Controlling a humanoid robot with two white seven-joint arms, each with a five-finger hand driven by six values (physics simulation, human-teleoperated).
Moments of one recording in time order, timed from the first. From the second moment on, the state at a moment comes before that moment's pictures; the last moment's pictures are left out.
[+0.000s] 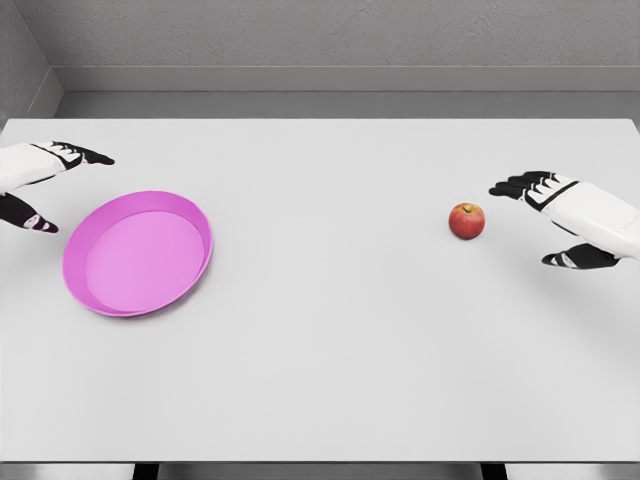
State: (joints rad) left arm -0.59 0.97 -0.52 -1.21 -0.21 -0.61 -0.49; right arm -0.20 -1.11 0.45 -1.66 0.25 -0.45 0.05
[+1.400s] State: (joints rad) left arm -0.59 0.96 -0.52 -1.23 -0.22 -0.61 -0.49; right arm -0.80 -0.81 0.96 -1.49 0.23 0.14 0.50
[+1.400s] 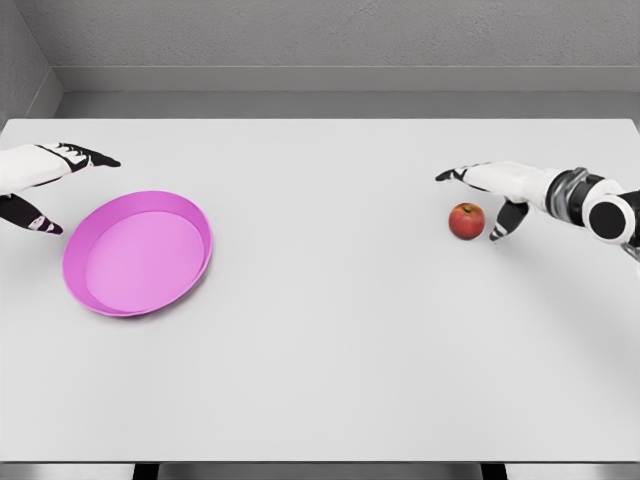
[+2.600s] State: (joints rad) left arm -0.59 0.97 -0.52 -1.23 -0.22 -0.61 -0.50; right arm -0.81 -0.80 1.00 -1.47 0.24 0.13 0.56
